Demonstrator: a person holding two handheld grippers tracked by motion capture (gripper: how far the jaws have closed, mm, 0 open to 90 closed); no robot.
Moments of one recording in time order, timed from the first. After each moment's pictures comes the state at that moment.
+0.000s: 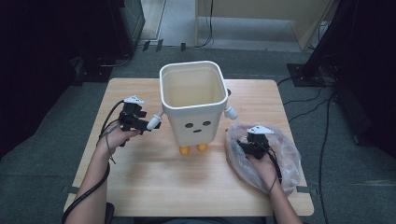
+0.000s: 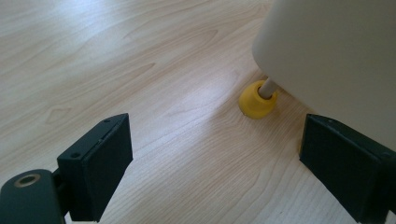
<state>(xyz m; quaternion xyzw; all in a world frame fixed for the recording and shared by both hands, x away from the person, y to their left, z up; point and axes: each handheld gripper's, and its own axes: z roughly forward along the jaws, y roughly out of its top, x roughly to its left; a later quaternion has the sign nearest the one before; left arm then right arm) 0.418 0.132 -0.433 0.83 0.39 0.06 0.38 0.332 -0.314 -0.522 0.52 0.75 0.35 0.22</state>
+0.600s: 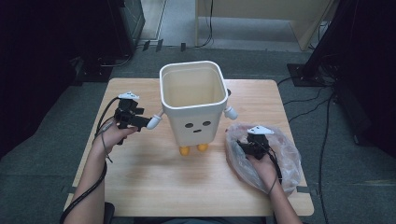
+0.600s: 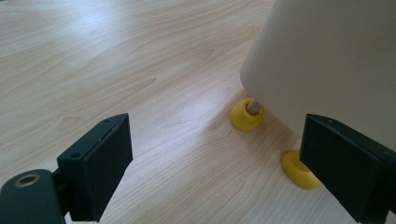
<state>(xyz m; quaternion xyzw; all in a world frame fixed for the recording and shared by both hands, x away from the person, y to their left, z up) 0.414 0.137 -0.410 0.82 0.41 0.06 0.40 0.331 -0.314 -0.522 0.52 0.75 0.35 0.22</state>
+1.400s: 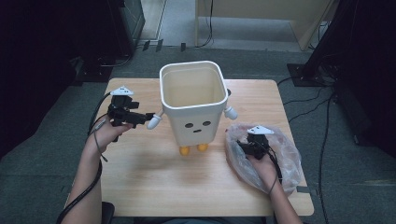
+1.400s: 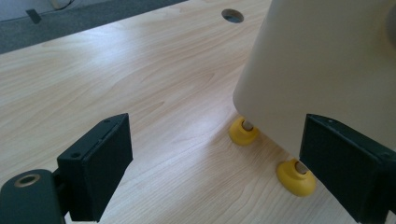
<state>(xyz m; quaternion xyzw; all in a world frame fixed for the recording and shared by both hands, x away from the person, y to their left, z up) 0.402 0.143 -0.378 0.81 0.39 0.10 0.42 0.331 -0.314 -0.522 0.52 0.75 0.35 0.22</state>
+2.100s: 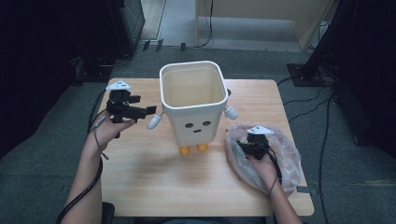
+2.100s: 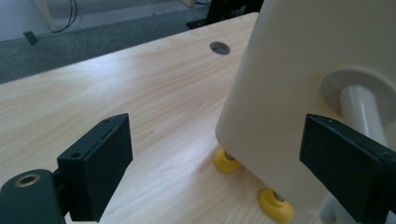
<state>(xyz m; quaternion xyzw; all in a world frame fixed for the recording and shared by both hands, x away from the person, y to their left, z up) 0.401 0.137 -0.355 0.79 0.39 0.10 0.46 0.331 -0.314 -0.522 0.52 0.75 0.35 0.22</state>
